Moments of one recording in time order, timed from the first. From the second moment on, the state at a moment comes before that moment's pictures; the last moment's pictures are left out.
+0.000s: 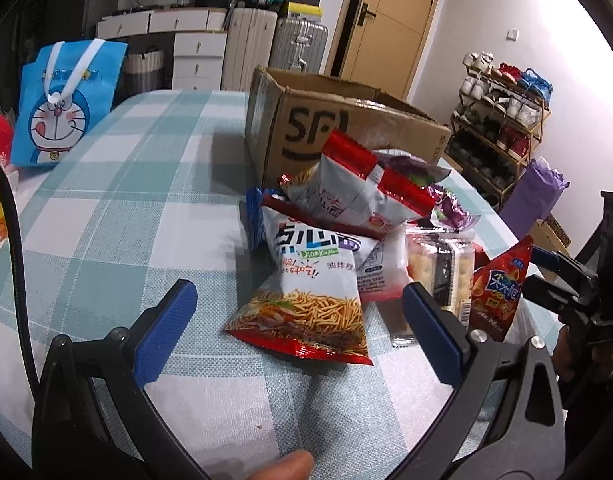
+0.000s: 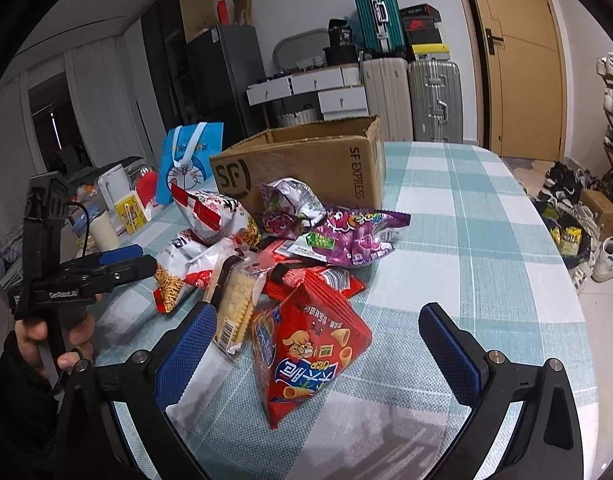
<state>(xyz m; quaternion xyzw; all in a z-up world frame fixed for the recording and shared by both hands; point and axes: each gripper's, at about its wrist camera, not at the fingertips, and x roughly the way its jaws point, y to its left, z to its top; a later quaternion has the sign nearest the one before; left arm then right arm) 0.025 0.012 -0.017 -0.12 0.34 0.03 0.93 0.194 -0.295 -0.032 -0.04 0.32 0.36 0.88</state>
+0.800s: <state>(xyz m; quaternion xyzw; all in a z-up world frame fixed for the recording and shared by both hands) 0.074 0.026 -0.042 -0.15 0.41 0.01 0.90 0.214 -0.267 -0.063 -0.09 0.42 0.35 0.83</state>
